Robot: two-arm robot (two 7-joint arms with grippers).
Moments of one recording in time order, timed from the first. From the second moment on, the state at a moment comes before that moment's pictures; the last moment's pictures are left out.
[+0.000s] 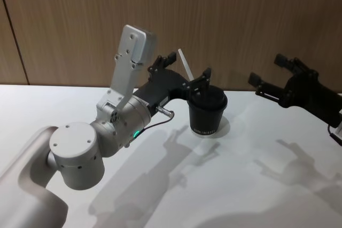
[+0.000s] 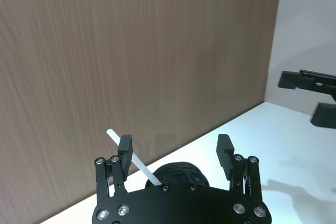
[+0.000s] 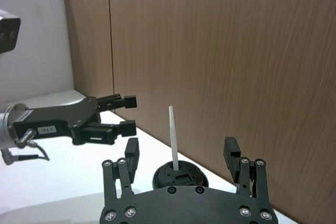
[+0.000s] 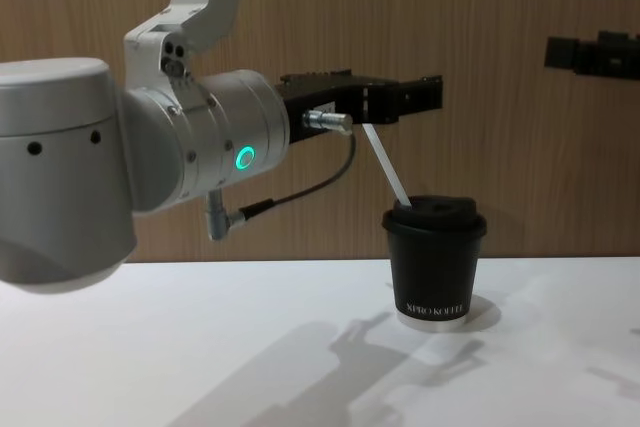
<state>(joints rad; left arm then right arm) -0.42 0.17 0.47 -1.51 -0.33 0.12 -0.20 0.27 0.49 -0.15 -1.61 0.53 0.14 0.64</state>
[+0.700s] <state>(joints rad) -0.38 0.18 0.47 -1.56 -0.32 0.09 -0.25 0.27 0.47 -0.15 -1.67 0.54 0.19 0.55</state>
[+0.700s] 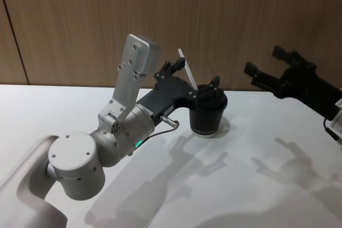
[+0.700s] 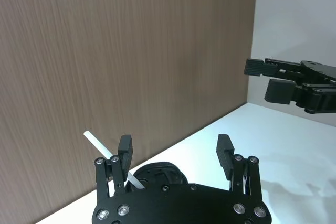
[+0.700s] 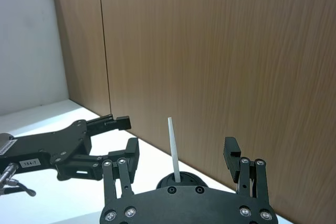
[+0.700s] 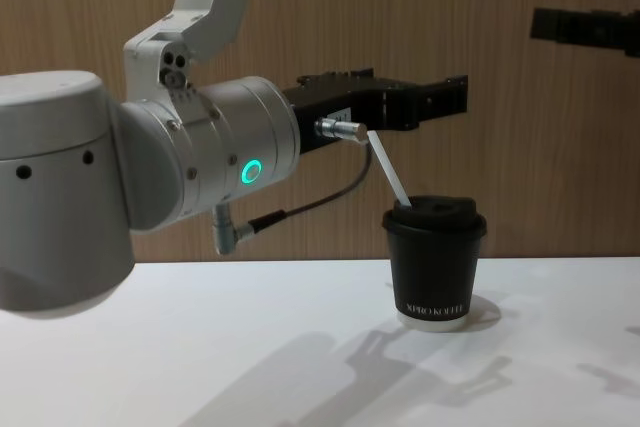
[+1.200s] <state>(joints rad) -0.37 0.18 0.47 -1.57 -0.31 0.09 -0.25 0.27 0.47 -0.16 -1.68 0.54 0.20 0.53</state>
